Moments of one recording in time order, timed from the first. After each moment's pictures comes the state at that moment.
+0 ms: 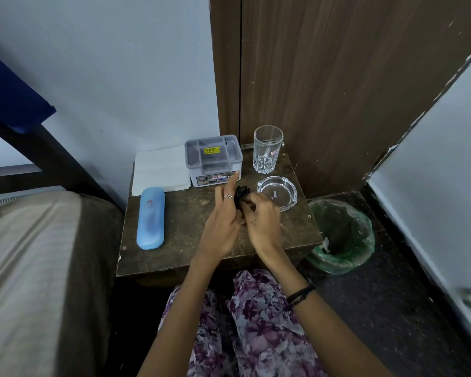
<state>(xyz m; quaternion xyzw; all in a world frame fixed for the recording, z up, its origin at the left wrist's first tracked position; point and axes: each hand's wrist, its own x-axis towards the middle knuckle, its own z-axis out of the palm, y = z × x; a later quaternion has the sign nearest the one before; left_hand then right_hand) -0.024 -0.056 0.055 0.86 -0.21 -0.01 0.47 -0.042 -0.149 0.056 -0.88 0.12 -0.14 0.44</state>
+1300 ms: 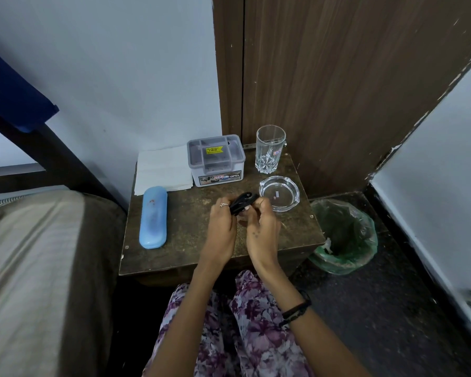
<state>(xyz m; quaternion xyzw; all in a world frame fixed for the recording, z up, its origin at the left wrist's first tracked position) -0.028 -0.053 0.035 0.87 -0.17 0.02 0.47 -0.056 -0.133 0.037 -0.80 0.15 -0.21 0.55</state>
